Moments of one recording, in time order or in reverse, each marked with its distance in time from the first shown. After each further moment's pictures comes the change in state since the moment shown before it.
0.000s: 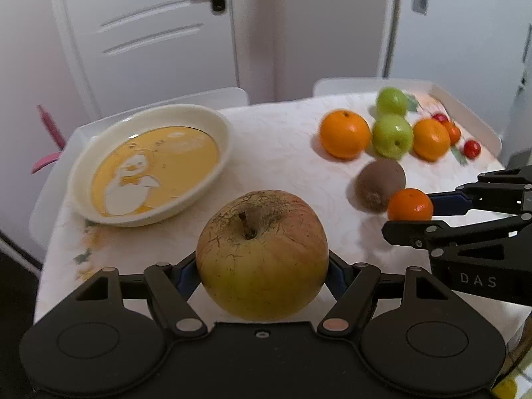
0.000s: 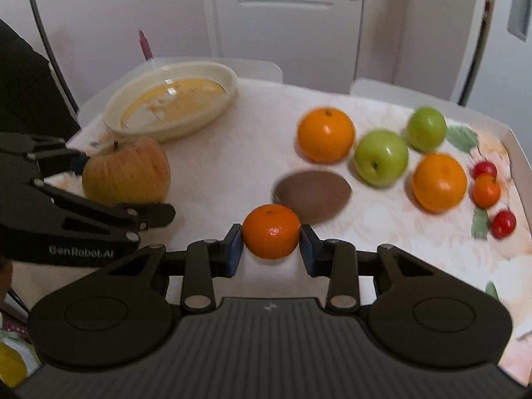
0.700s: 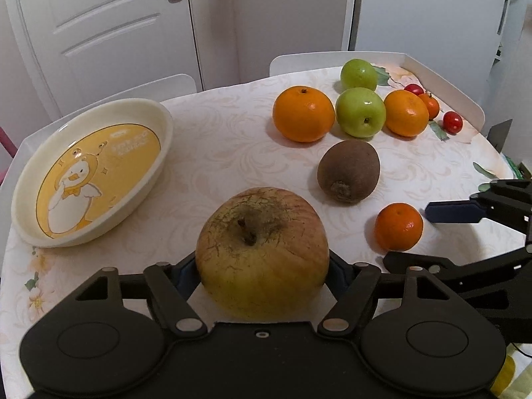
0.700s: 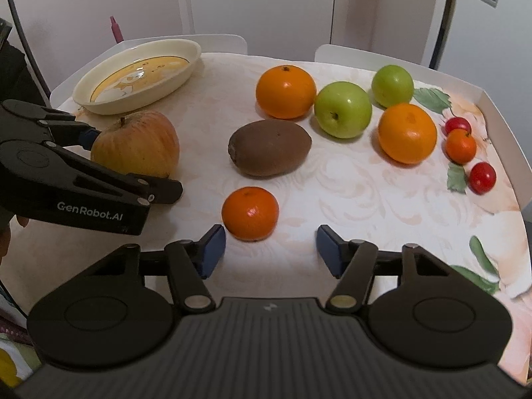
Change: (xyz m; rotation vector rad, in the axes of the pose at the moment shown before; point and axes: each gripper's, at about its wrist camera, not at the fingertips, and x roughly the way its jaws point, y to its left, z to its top) left arm 0.040 -0.026 0.009 0.106 0.065 -0.105; right arm 0.006 -0.023 -0.038 0.049 0.060 -0.088
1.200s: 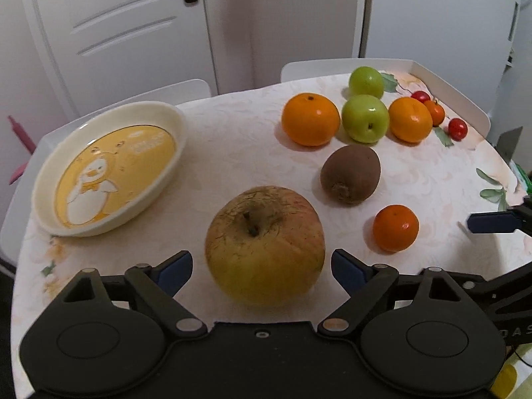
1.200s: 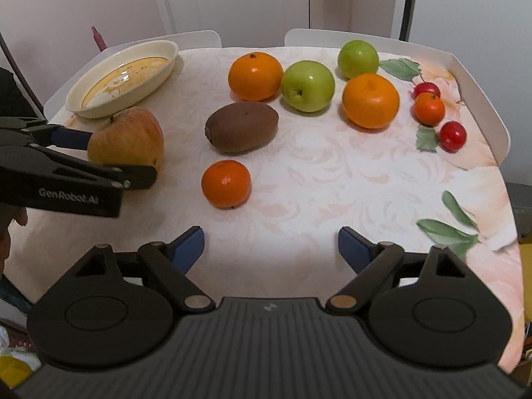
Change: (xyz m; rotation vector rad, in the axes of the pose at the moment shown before) left arm -0.011 -0.007 -0.004 -0.024 -0.011 0.049; right arm -0.020 -0.018 -0.014 0.107 0.039 -0.008
